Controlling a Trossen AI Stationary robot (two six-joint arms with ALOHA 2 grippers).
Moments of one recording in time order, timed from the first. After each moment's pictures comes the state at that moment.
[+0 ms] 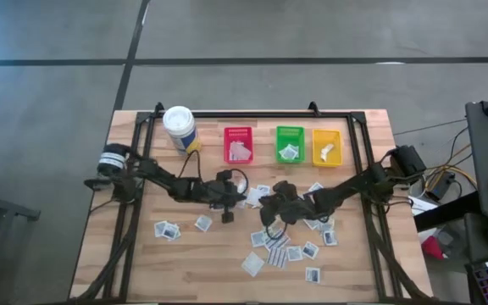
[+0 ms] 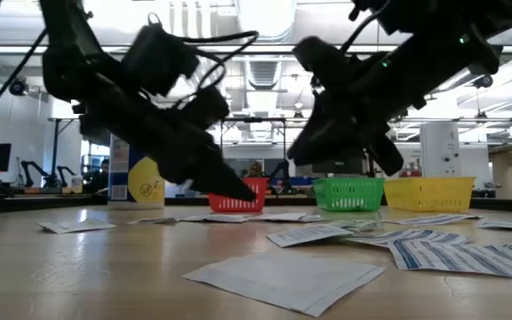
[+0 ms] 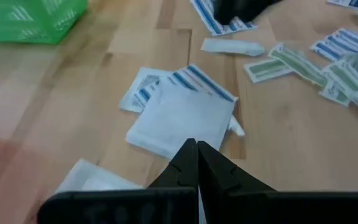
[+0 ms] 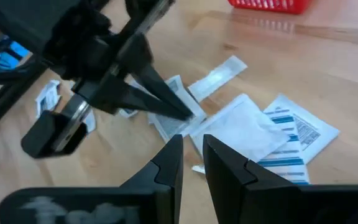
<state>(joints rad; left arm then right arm) -0.09 1.81 0.64 0.68 -0.16 -0.05 0.30 1.72 0.78 0.24 0.59 1.08</state>
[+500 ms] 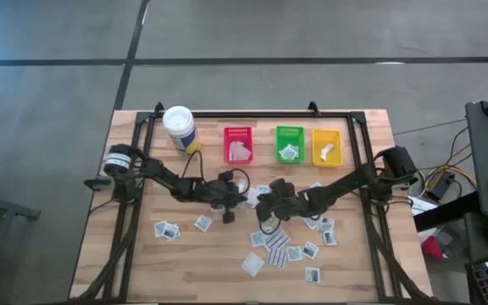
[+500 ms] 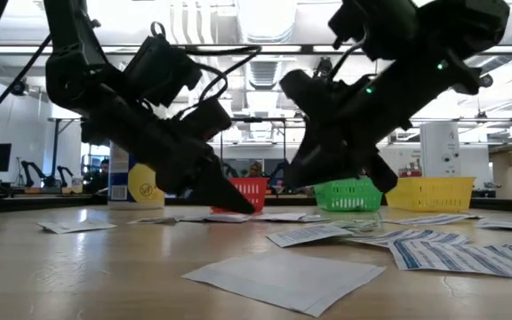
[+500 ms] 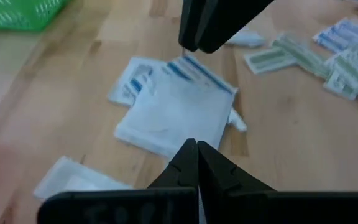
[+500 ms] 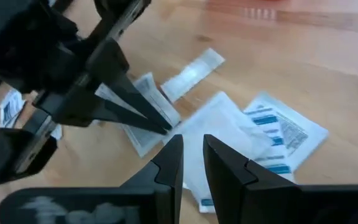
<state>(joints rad) -0.07 1.85 0.64 0.70 -0.13 -0.06 0.25 1.81 0.80 0.25 0.57 1.11</state>
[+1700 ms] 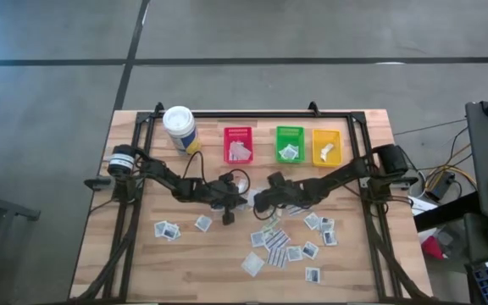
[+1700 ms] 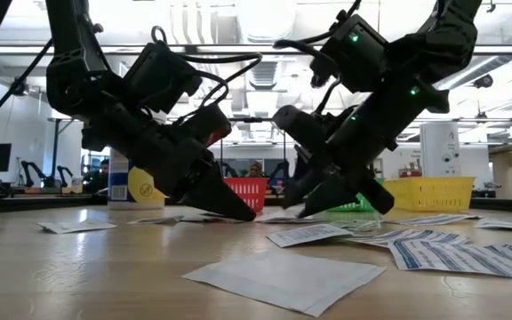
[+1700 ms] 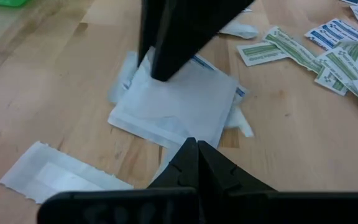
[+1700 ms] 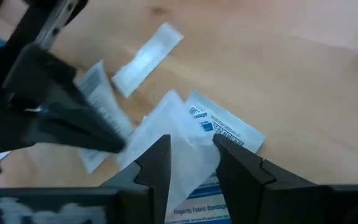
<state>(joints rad) -0.07 1.91 0.64 0.71 -0.07 -0.13 0.13 1.86 0.80 0.22 0.36 1.17</state>
